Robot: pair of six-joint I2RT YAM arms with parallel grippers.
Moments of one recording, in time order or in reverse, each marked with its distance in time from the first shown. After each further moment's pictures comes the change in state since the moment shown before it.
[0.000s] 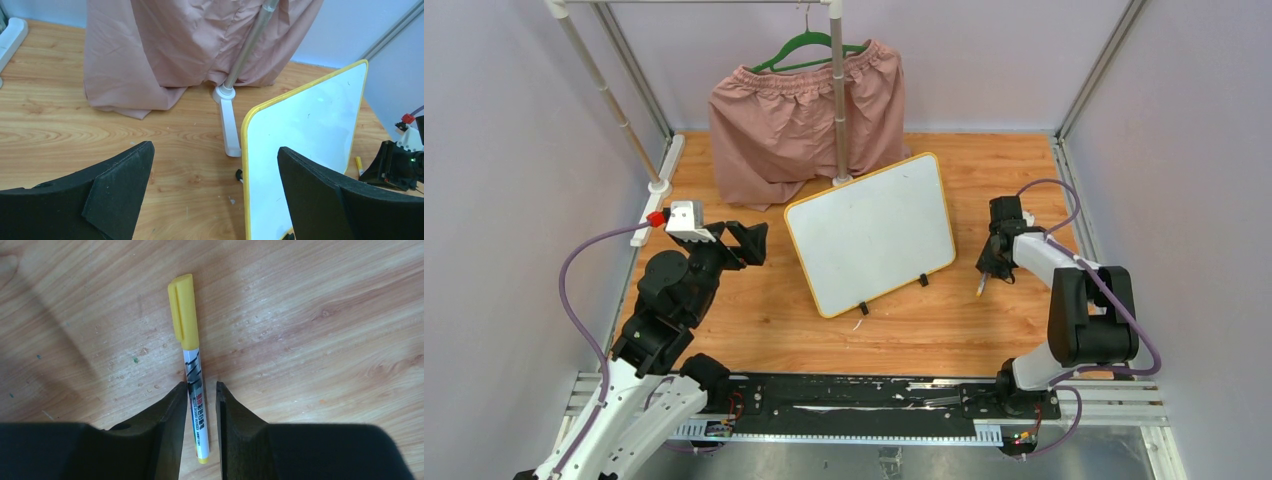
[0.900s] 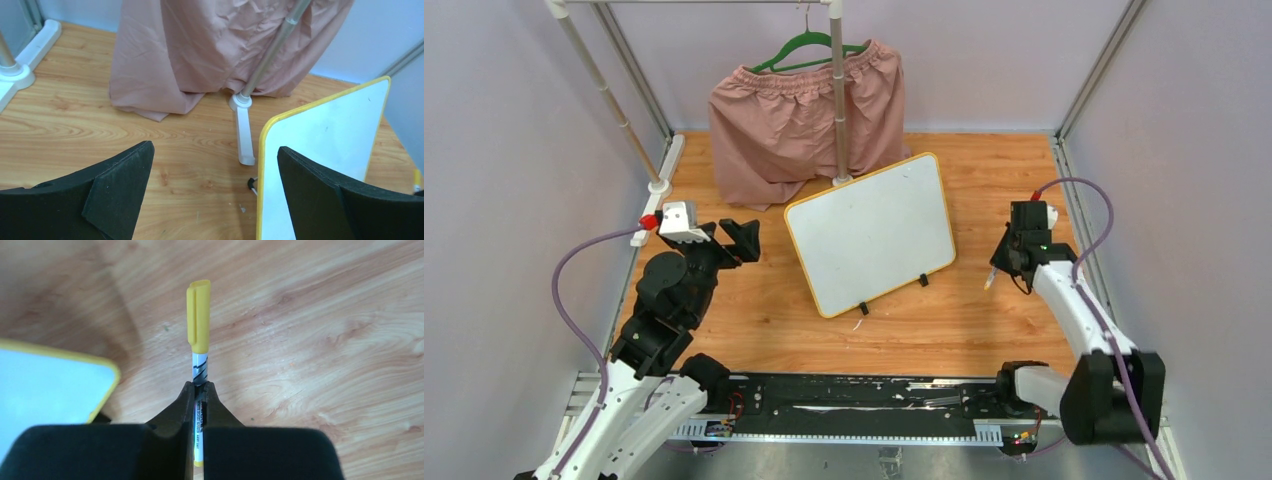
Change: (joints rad) left arm -0.004 -0.009 0.000 -0.002 -0.074 -0.001; right arm -0.014 -0.332 -0.051 -0.085 -0.010 -0.015
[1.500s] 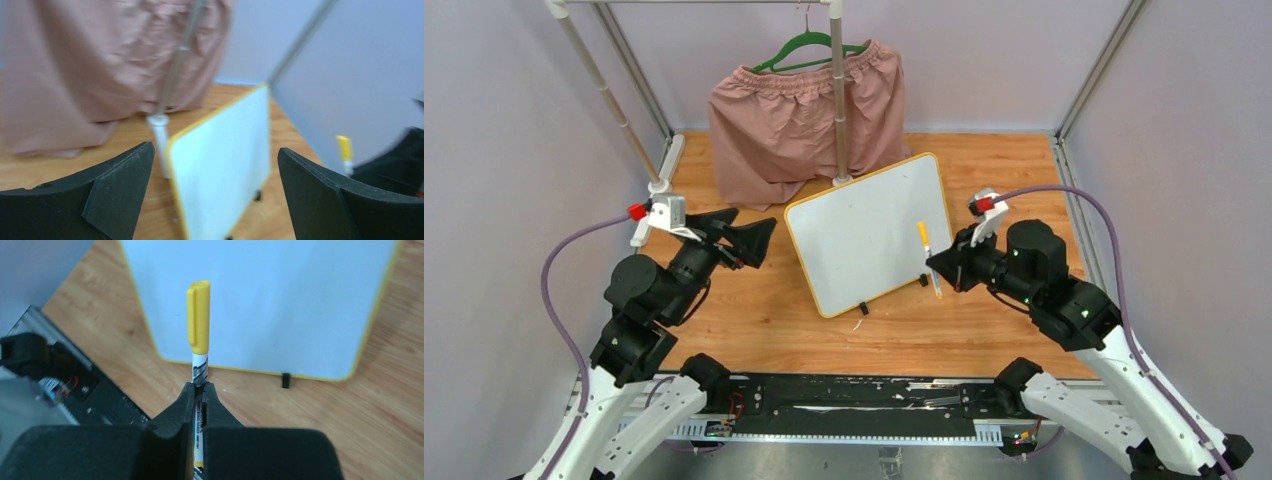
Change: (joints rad) left arm -0.026 -0.022 0.116 0.016 0.192 -0.050; right arm 0.577 -0.465 0.236 -0.132 -0.251 -0.192
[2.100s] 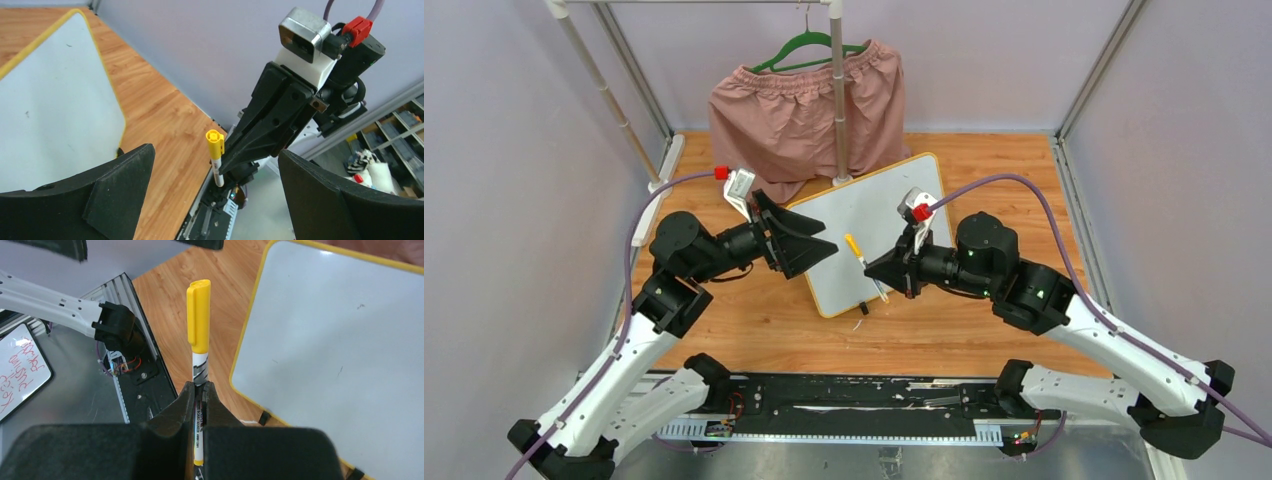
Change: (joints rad) left arm -0.025 0.292 0.045 0.286 0.743 -0.333; right arm 0.372 0.187 0.076 0.251 -0.116 -0.085
